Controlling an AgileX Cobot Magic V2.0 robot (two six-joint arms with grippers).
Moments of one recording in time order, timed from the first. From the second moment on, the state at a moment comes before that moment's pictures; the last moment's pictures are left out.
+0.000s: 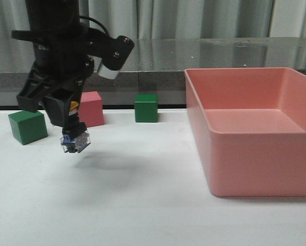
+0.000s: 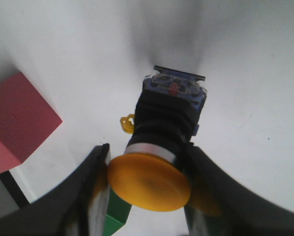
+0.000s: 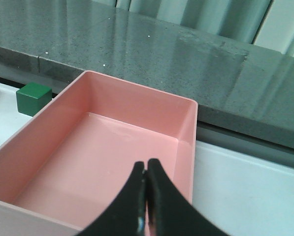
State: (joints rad) left arm -0.60 1.90 -1.46 0.33 1.01 0.97; right arm 0.15 0.43 -0.33 -0.04 0.14 -0.17
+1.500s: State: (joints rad) left arm -0.60 1.96 -1.53 0.32 1.15 0.88; right arm 0.15 0.43 -0.33 -0.04 0.14 -0.17
